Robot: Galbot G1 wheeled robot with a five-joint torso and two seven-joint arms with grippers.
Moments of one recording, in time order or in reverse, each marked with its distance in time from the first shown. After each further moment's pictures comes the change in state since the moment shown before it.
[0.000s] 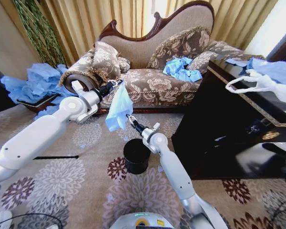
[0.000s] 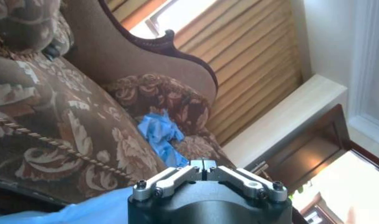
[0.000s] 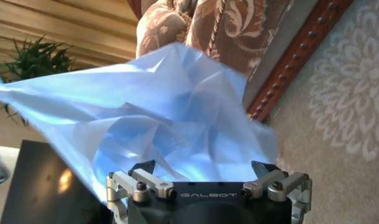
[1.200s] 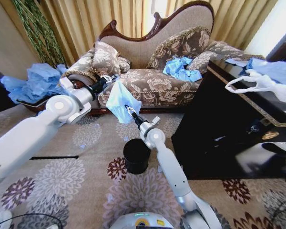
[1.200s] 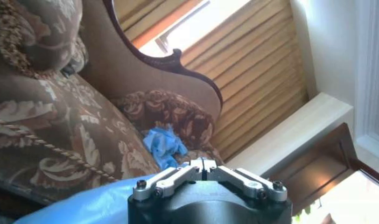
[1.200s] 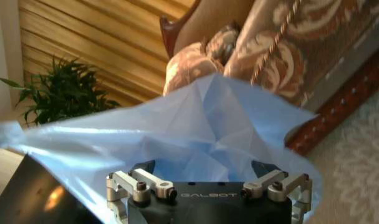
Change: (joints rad) left arm 0.154 0.096 -0.197 -0.141 -0.062 -0.035 -0.086; right arm 0.080 0.071 0.010 -0.025 -0.261 0.112 -0.045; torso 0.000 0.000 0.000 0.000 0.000
